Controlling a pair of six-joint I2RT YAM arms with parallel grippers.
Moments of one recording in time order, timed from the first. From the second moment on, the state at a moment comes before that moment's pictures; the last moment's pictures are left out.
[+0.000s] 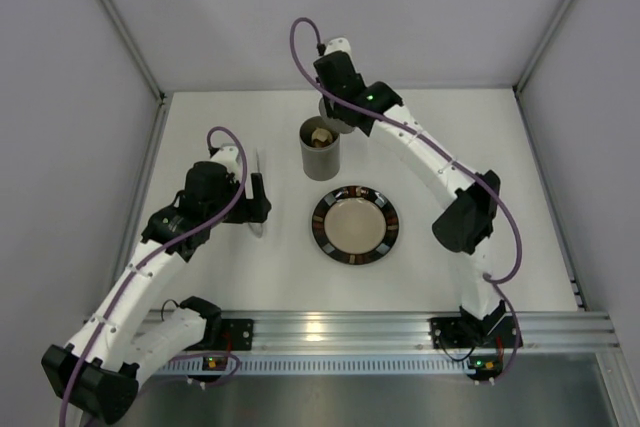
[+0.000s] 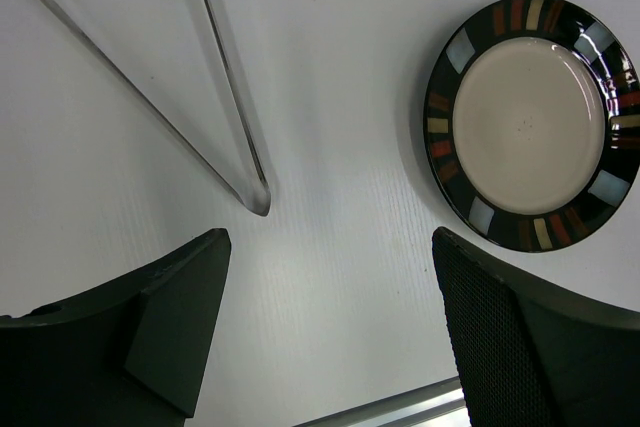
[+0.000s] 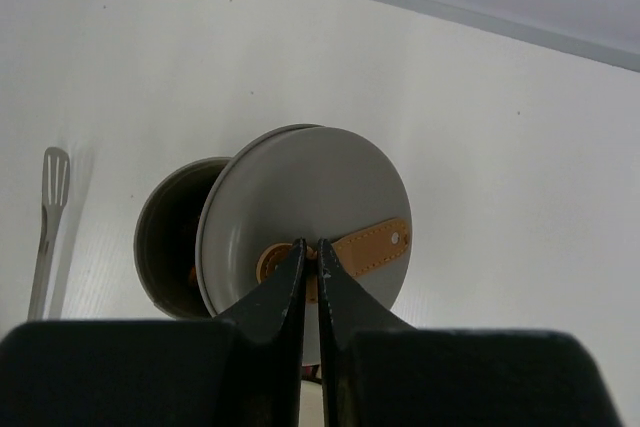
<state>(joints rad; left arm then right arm) -0.40 0.89 0.89 -0.67 -0.02 -0.31 0.72 2.05 2.22 -0.78 0.48 0.21</state>
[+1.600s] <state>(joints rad) -0.40 0.91 0.89 -0.67 -0.02 -0.31 0.87 2.29 2.36 -0.76 0.63 -0.02</state>
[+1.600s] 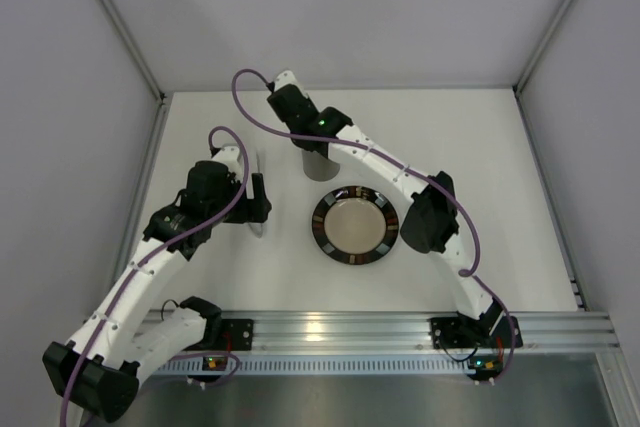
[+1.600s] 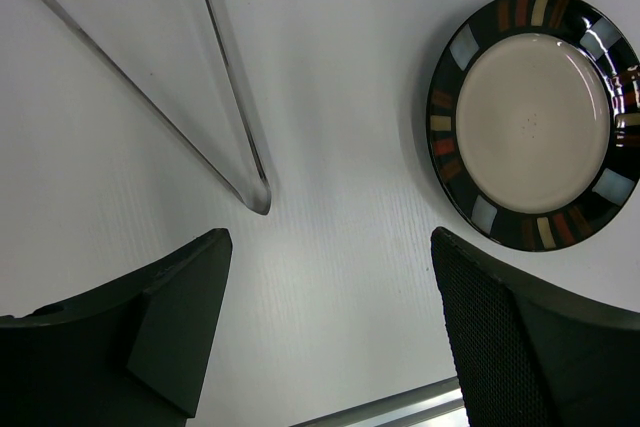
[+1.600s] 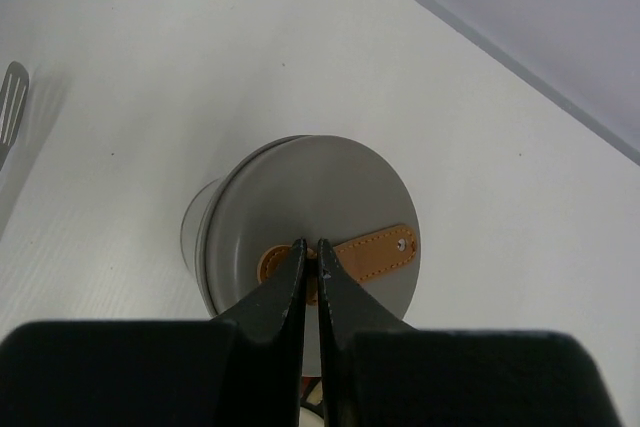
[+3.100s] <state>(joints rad) -0.41 0.92 0.89 -0.67 -0.02 -0.31 0.92 2.11 1.96 -0.49 0.69 0.08</state>
